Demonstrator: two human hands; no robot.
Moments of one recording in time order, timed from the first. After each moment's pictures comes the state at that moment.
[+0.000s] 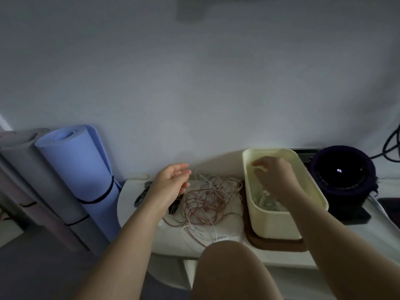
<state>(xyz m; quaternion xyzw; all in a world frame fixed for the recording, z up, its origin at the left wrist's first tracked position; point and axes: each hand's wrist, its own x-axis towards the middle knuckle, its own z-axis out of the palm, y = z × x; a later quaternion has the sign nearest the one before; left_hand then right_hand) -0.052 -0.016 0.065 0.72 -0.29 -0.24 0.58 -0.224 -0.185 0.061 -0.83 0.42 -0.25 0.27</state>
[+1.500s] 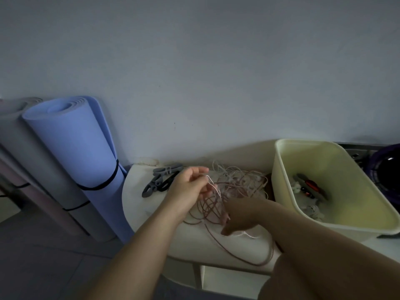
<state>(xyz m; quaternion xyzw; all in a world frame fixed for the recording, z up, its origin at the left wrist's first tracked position) -0.007 -0.029 0.004 0.66 -0.23 -0.34 0.63 -0.112 -0.133 -0.008 -0.93 0.17 0.27 0.19</state>
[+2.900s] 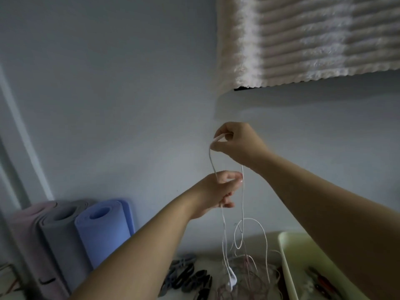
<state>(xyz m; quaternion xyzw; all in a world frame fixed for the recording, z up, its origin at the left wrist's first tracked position) -0.010 -0.076 0.237 0.68 -0.48 -0.32 0.45 -0.088 -0.162 0.301 -0.84 0.16 -0.39 0.35</state>
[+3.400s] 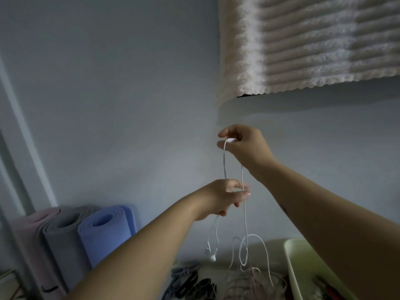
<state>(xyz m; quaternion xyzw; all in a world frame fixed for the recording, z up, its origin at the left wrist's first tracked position) -0.007 -0.080 0.248 0.75 -0.52 -0.26 0.31 -0.077 -0.172 0.297 -0.75 0.14 -0.46 0.44</state>
